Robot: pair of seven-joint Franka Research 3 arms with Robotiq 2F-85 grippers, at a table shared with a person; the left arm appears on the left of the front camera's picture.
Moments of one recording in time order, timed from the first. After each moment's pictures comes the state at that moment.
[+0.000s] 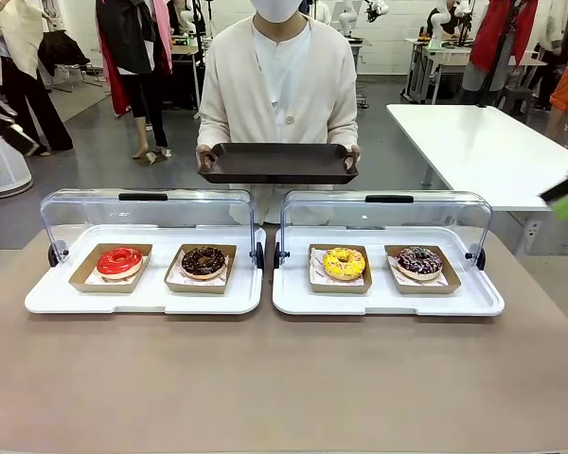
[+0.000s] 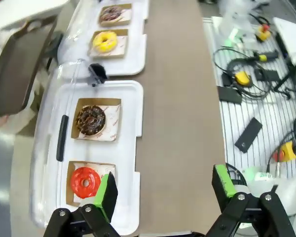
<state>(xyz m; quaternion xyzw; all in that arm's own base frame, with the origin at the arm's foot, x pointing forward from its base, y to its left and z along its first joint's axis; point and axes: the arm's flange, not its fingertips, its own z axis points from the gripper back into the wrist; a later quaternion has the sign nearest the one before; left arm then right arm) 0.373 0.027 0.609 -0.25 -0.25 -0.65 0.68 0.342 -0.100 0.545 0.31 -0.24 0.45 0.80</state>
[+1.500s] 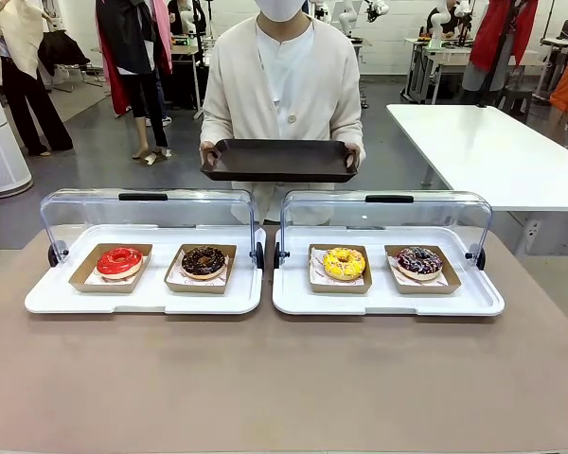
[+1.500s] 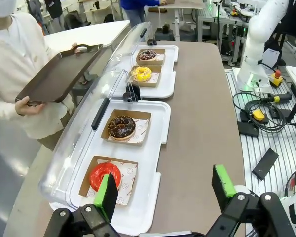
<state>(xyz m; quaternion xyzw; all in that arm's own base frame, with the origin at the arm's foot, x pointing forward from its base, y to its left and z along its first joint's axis) 0.369 0.172 0.540 -0.33 -0.40 -0.55 0.66 0.293 -0.207 0.507 0.38 -0.42 0.43 0.71</state>
